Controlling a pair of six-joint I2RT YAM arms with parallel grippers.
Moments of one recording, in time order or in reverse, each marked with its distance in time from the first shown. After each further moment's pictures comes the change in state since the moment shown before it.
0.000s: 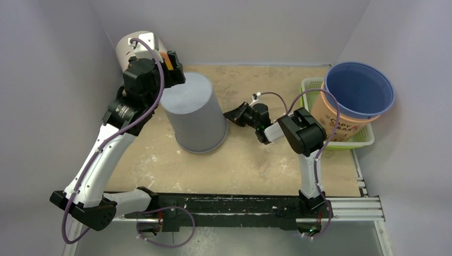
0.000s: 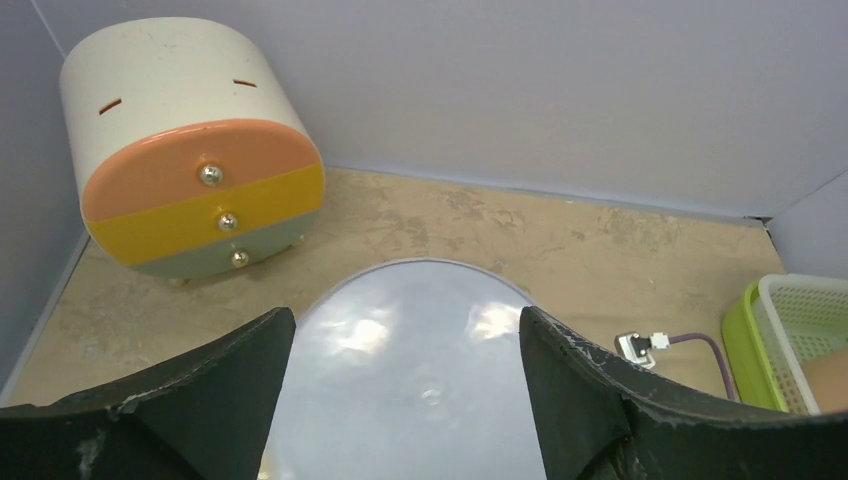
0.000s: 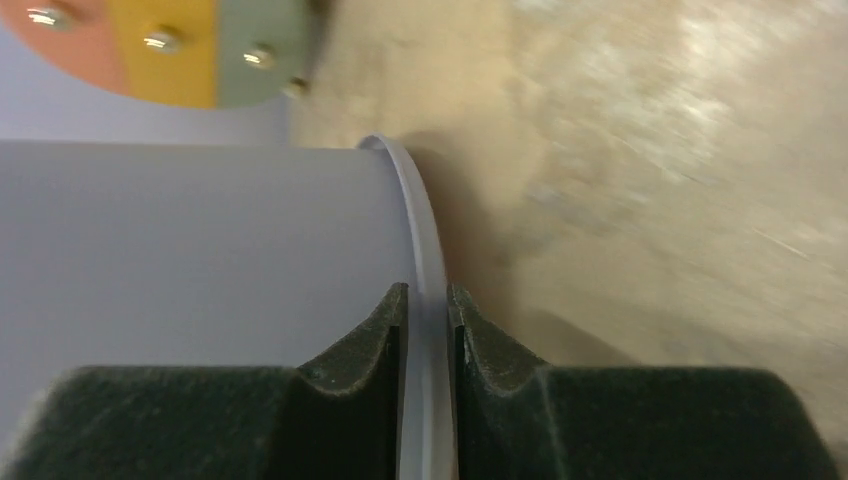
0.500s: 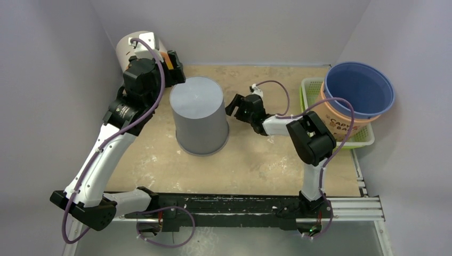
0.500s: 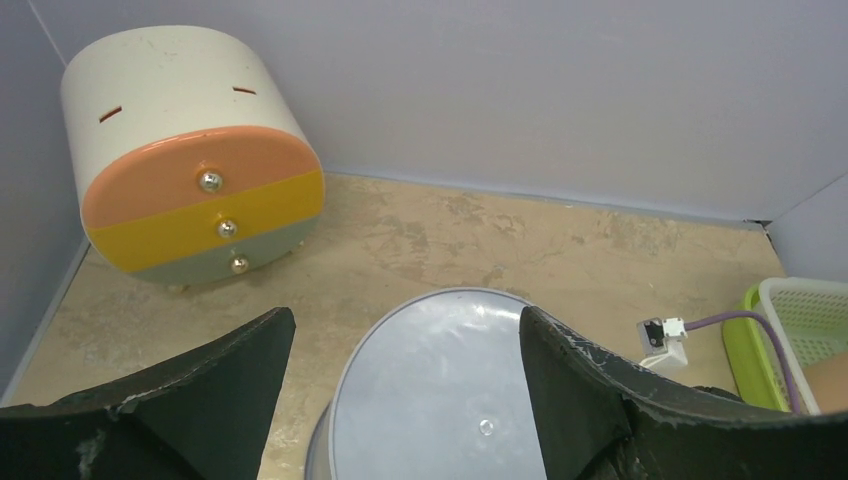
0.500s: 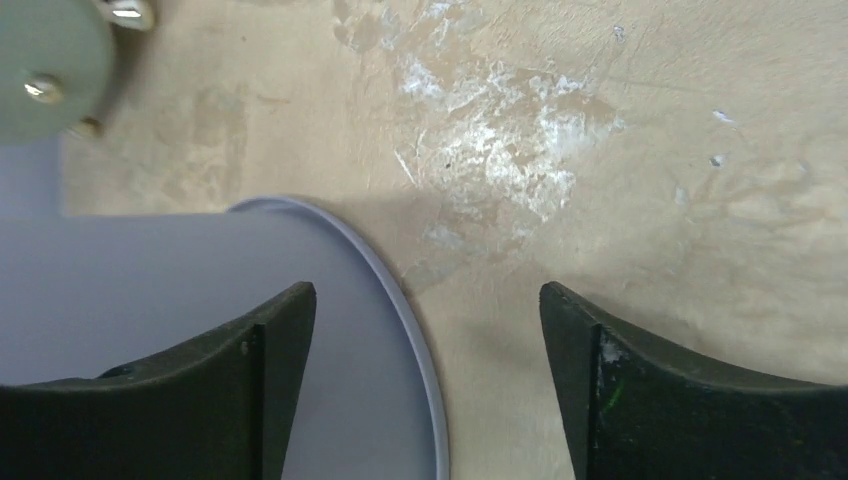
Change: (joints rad) left arm 0.000 0.000 -0.009 0.022 0.000 0.007; right arm 0.041 -0.134 0.118 -0.522 0.291 -0.328
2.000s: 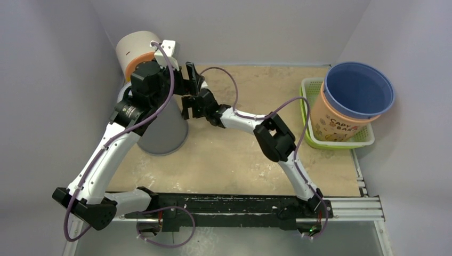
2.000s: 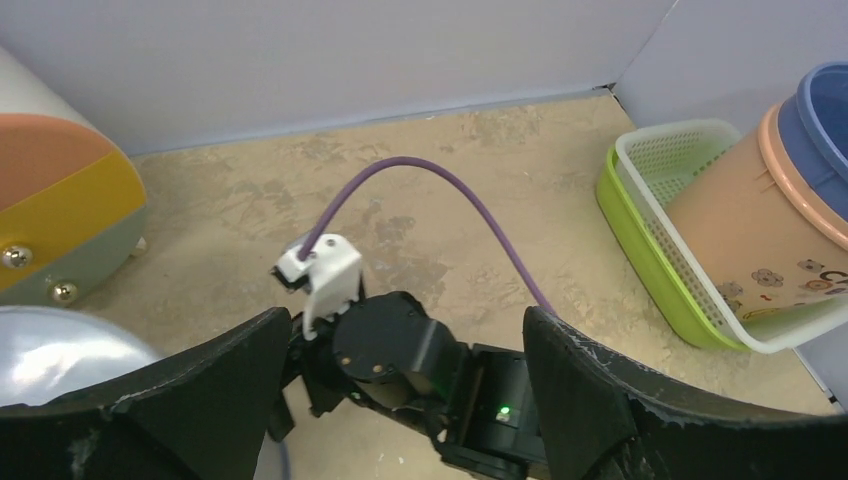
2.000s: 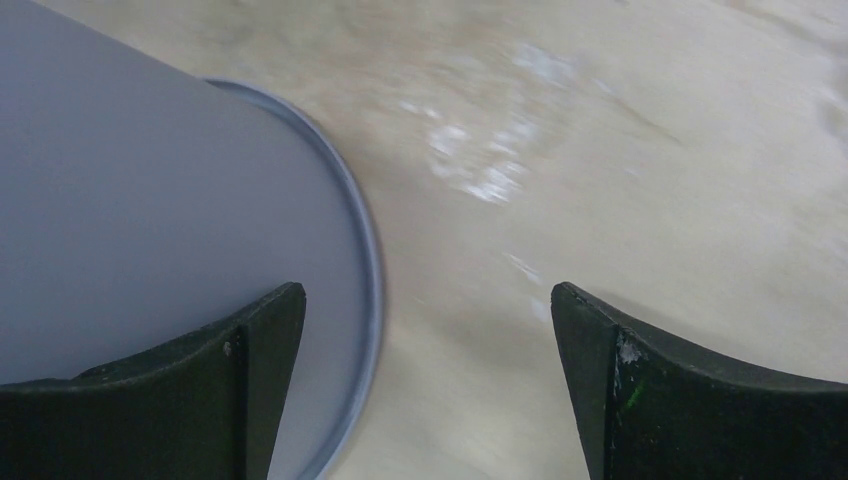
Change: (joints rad) left arm 0.000 0.007 -0.069 0.033 0.399 0.034; right arm 0.305 0.315 0.698 -0.439 0.163 -0.395
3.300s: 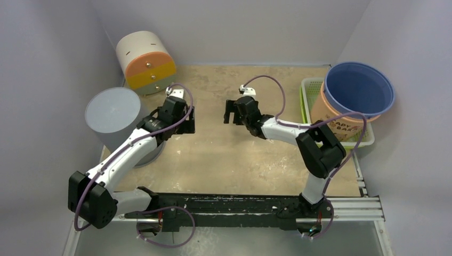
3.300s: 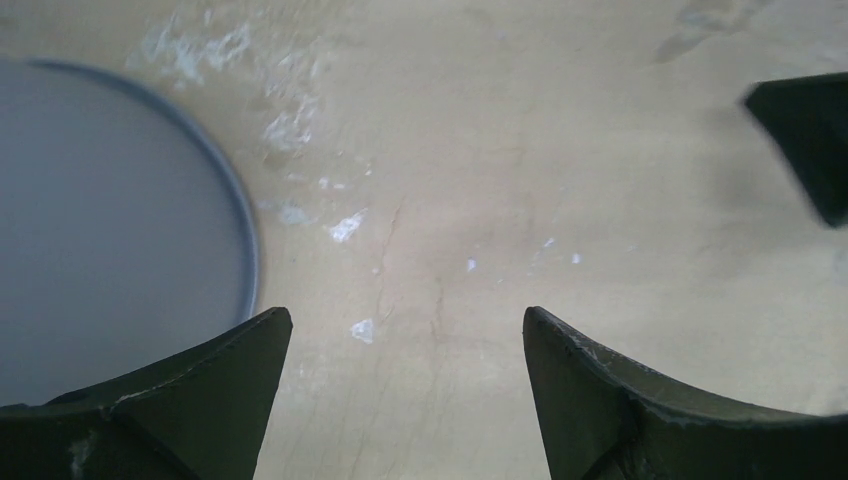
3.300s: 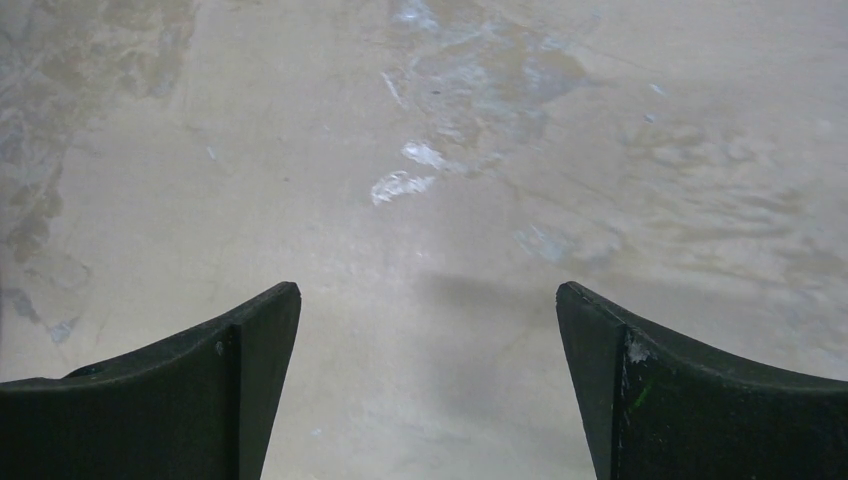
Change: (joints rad) left arm -0.004 0.011 -0.444 -0.173 -0.238 -0.150; right arm -0.175 -0.480 -0.649 0.103 0.081 0.100
